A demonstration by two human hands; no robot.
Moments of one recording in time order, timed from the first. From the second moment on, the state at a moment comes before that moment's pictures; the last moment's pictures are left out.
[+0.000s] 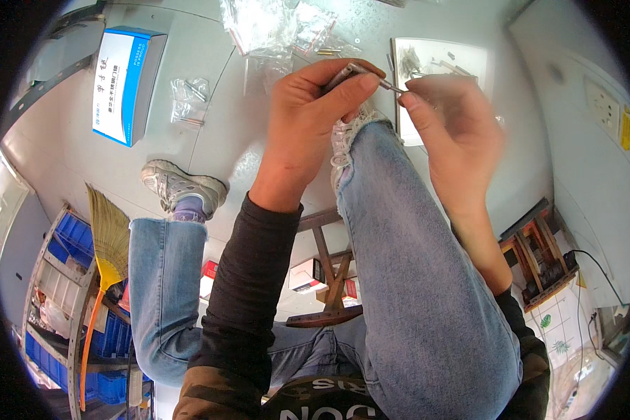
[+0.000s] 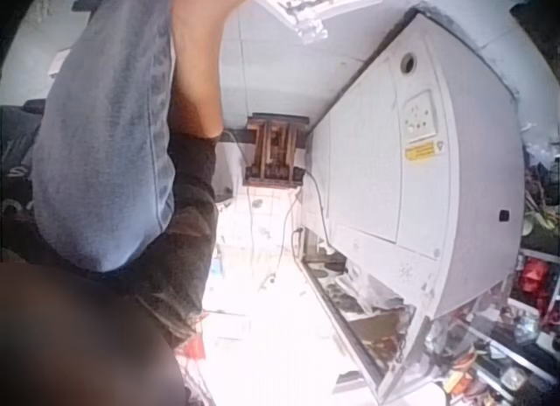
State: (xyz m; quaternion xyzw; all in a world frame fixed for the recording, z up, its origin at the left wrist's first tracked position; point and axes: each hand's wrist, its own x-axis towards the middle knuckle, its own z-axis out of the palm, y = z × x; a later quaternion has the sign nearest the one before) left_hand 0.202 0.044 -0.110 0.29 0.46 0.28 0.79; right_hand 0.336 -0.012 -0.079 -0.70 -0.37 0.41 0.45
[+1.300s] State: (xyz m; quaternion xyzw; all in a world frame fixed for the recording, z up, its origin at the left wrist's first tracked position) left_hand 0.214 0.024 -0.156 0.29 0.44 0.23 0.82; right_hand 0.338 -0.035 -0.136 -0.61 -0.01 0.60 0.51
